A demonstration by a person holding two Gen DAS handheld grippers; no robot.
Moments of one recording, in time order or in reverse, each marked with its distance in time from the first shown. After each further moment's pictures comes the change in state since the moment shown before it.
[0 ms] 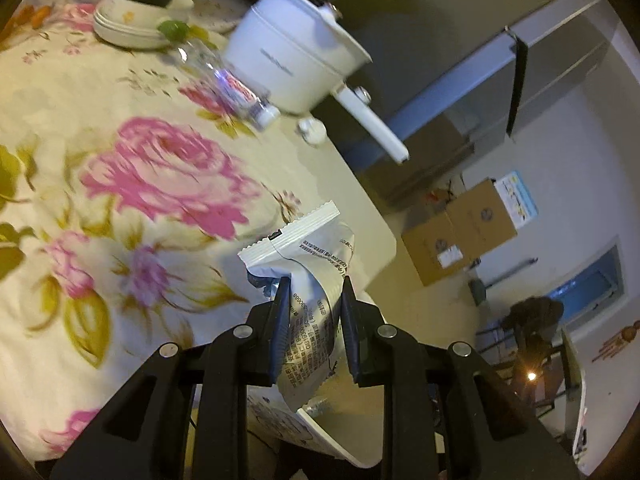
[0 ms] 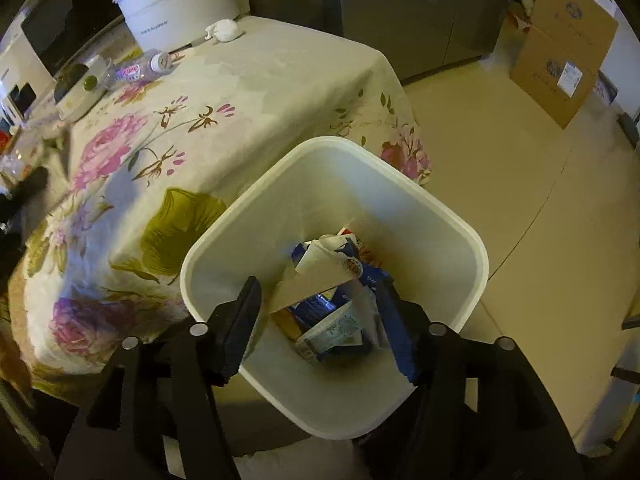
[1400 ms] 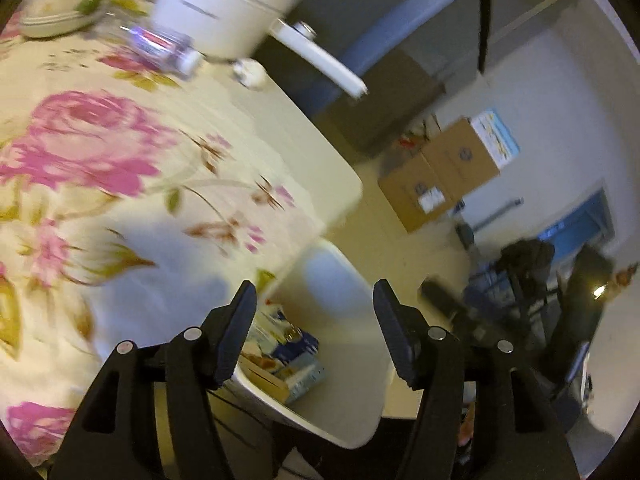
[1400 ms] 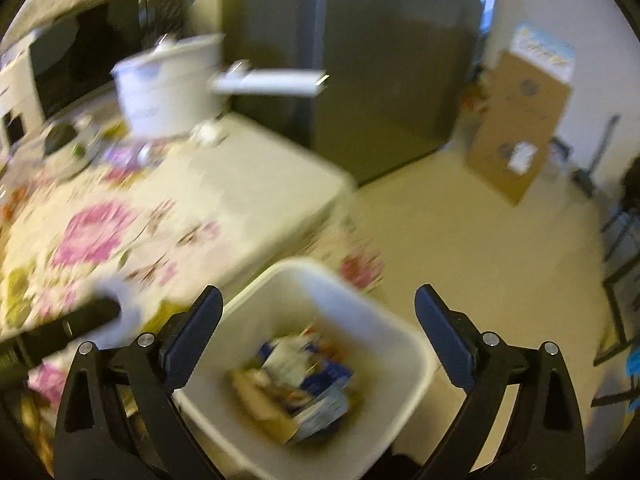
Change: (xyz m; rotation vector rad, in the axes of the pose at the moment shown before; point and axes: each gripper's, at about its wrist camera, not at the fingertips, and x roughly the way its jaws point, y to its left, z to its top) left arm 0.037 -0.036 -0.019 0.109 0.133 -0.059; right arm -0.033 0.031 0.035 -0.071 -0.269 -0.124
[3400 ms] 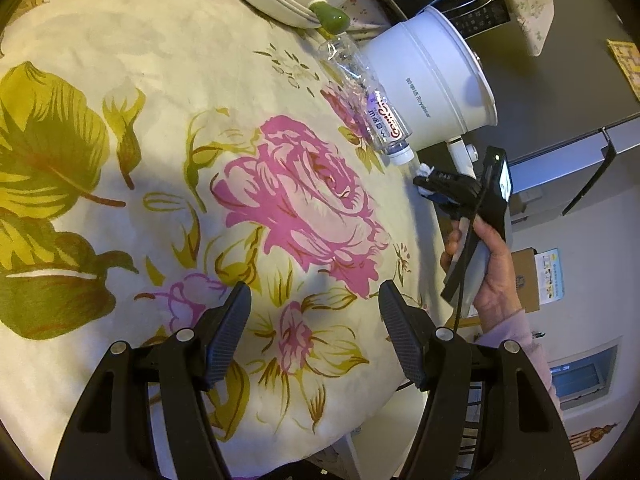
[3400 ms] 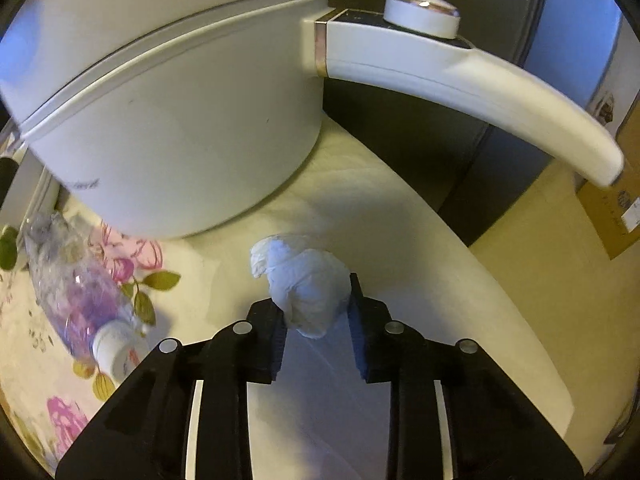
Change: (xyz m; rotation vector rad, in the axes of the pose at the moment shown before) left arm -0.055 0.147 0.035 -0.433 -0.144 0.152; right arm 0.240 0.129 0.219 -0.083 0.142 0.116
